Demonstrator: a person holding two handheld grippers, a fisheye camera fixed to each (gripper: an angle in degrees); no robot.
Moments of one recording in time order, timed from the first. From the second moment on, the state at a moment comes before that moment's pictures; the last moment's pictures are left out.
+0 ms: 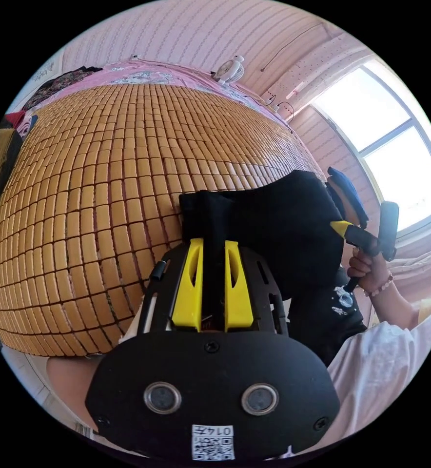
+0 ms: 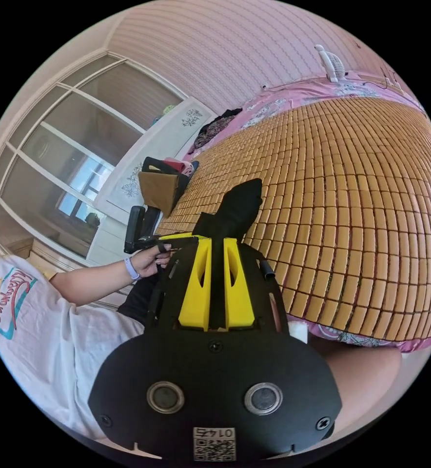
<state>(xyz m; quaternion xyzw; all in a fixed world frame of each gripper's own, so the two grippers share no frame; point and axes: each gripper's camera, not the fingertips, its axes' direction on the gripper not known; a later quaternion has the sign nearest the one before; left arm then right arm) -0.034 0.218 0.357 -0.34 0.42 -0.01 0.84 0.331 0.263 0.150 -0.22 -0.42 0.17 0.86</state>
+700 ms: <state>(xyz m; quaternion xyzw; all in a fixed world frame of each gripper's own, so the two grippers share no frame) 0.171 -0.158 0.299 -0.11 0.78 0.02 0.61 0.657 0.261 -0.036 0.09 -0.04 0.46 0.88</state>
